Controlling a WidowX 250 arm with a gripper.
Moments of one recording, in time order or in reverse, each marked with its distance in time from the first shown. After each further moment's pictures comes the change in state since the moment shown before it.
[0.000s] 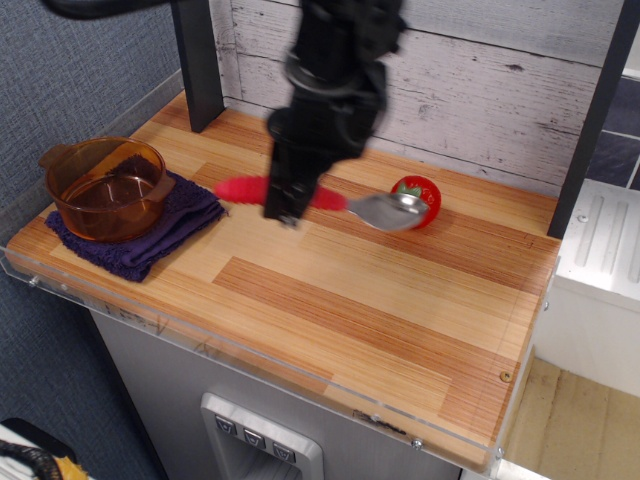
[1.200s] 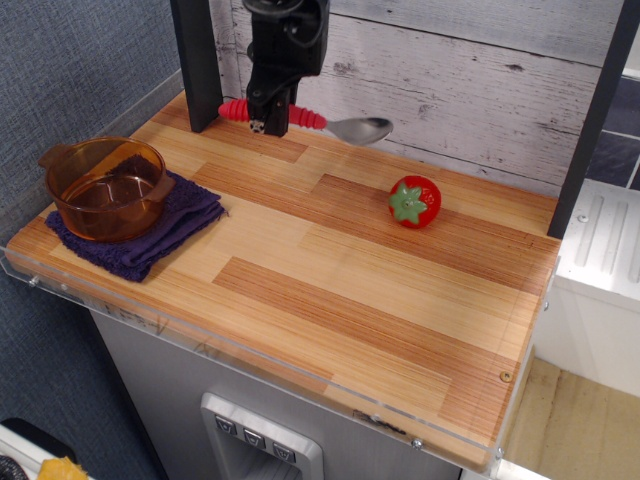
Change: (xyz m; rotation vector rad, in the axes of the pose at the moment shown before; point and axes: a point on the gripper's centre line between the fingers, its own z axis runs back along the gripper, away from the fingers) arm -0.011 0.104 -0.039 0.051 -0.146 -0.166
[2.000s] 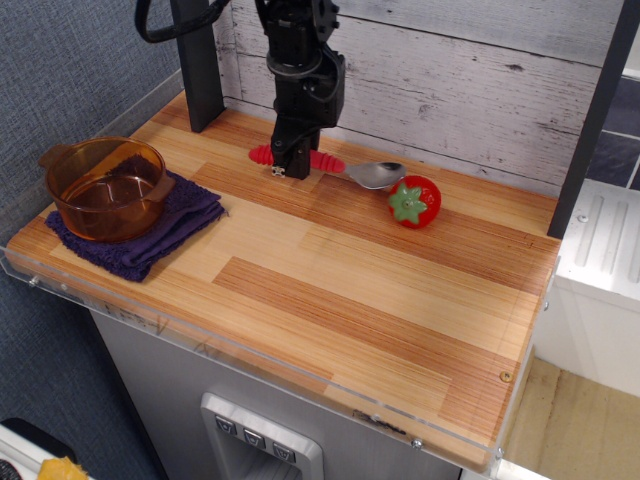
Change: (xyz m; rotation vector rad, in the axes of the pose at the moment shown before) arm 0.010 0.003 -0.055 -0.041 -0.050 -0.047
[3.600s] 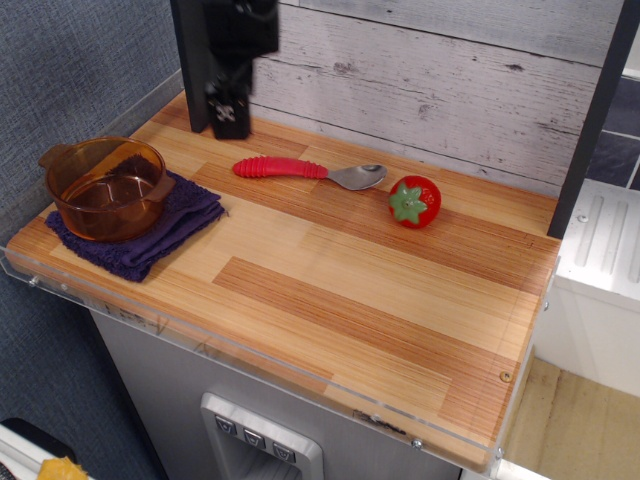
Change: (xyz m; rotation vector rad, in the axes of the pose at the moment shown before) arm -0.037 -0.021 0.077 -0.030 0.023 0.300
